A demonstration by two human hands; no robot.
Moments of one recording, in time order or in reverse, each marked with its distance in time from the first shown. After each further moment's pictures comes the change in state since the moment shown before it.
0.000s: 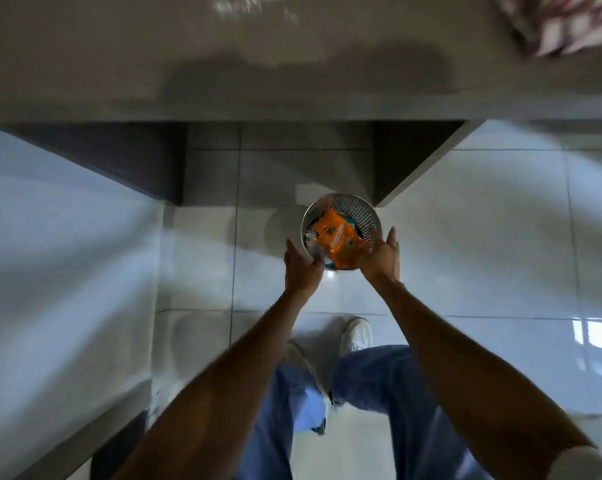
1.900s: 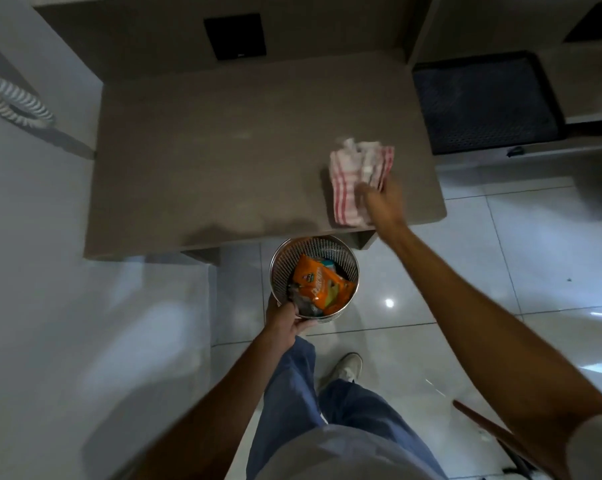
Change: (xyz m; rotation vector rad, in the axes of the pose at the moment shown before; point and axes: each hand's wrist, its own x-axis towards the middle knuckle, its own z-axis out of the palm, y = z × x) left_hand -0.238 0.120 -0.207 -0.699 -0.220 -0.296; right_hand -0.215 -0.294 -0.287 0.659 0.145 -0.281
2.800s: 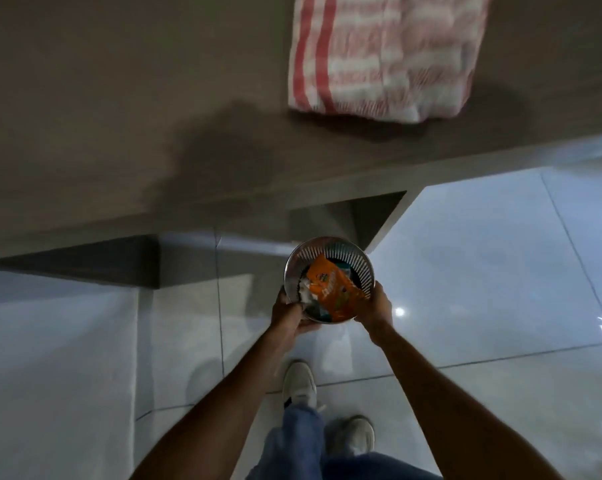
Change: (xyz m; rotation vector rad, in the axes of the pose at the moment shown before) left_hand 0.399 -0.101 0.073 0.286 0.000 0.086; right_hand 0.138 0.511 0.050 -0.121 0.057 0.479
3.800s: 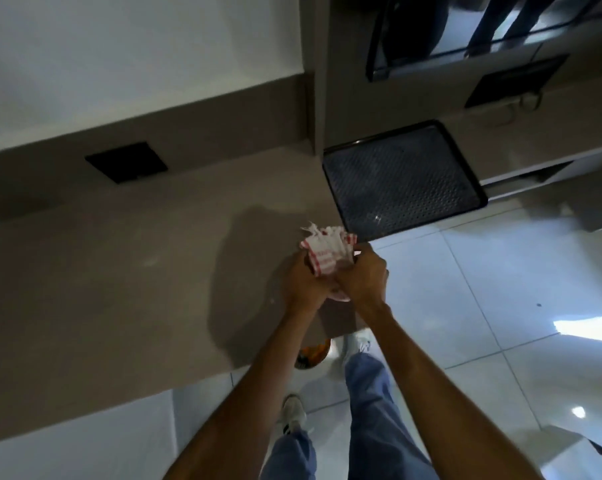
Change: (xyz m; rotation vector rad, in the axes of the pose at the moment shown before) left_hand -0.337 0.352 0.156 0.618 0.070 0.585; right_hand -0.243 -0.423 -0.231 -0.225 0.334 -0.335
